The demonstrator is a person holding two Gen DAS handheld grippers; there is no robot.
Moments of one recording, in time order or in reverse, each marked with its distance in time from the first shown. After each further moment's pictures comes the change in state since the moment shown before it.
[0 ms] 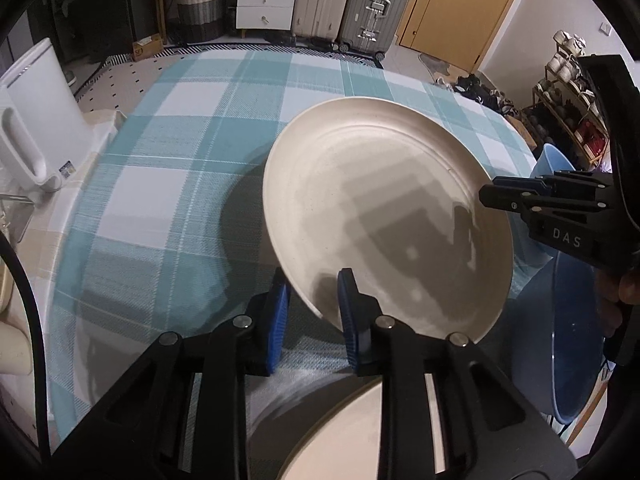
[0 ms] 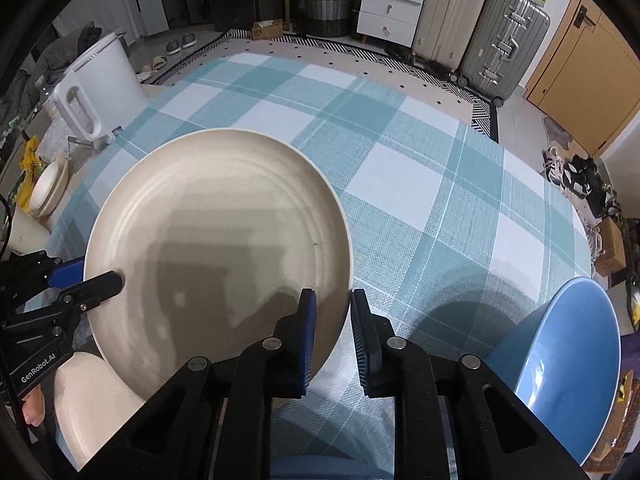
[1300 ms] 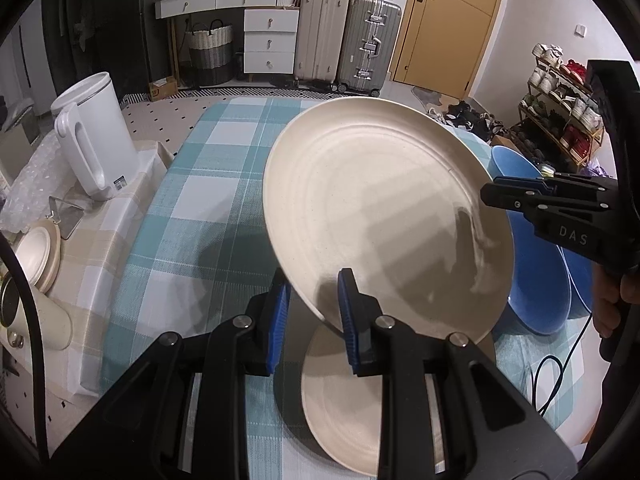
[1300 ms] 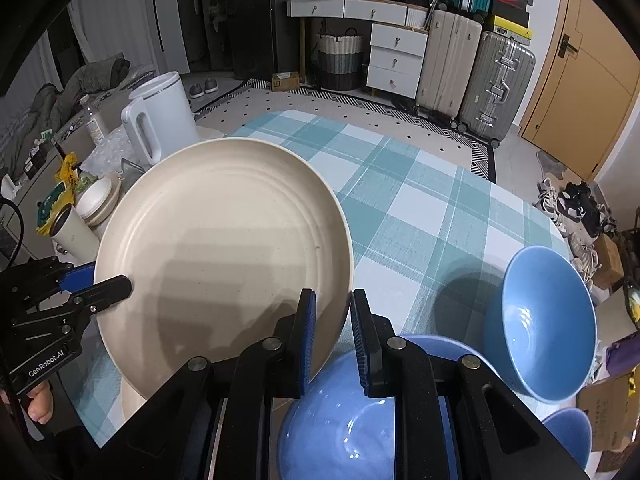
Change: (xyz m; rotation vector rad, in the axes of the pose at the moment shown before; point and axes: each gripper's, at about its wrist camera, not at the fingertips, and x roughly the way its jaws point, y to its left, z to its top) left arm -0.140 -0.007 -0.081 0.043 -0.162 0.031; right arm -0.113 0.061 -0.065 0.008 -0.208 0.026
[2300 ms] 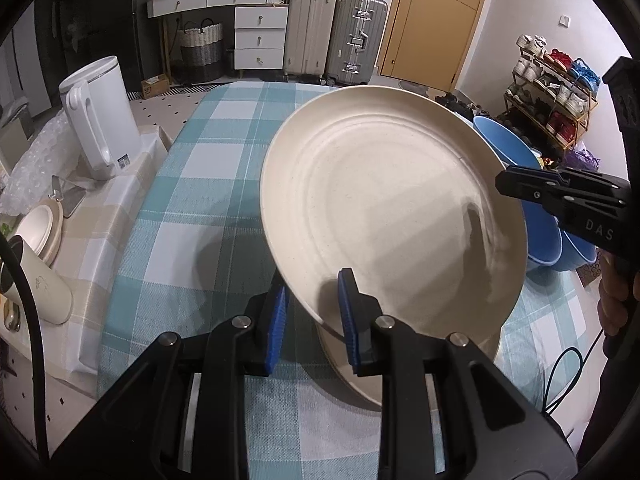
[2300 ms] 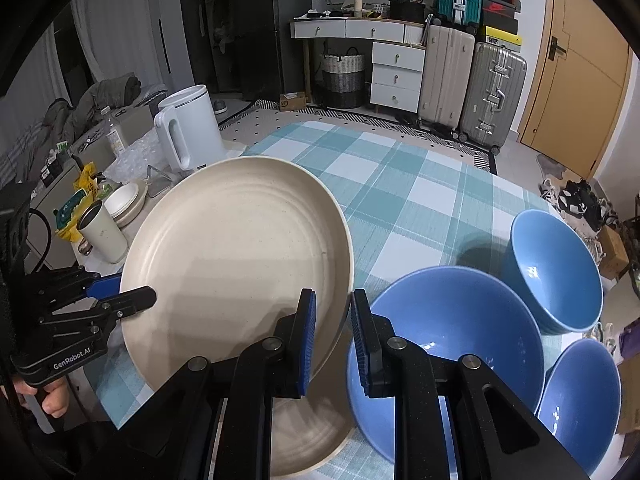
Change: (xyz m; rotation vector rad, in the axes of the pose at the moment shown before) left arm -0.028 0.016 -0.063 0.027 0.012 -0.038; right arm -0.046 0.042 -0.060 0.034 -0.085 0.024
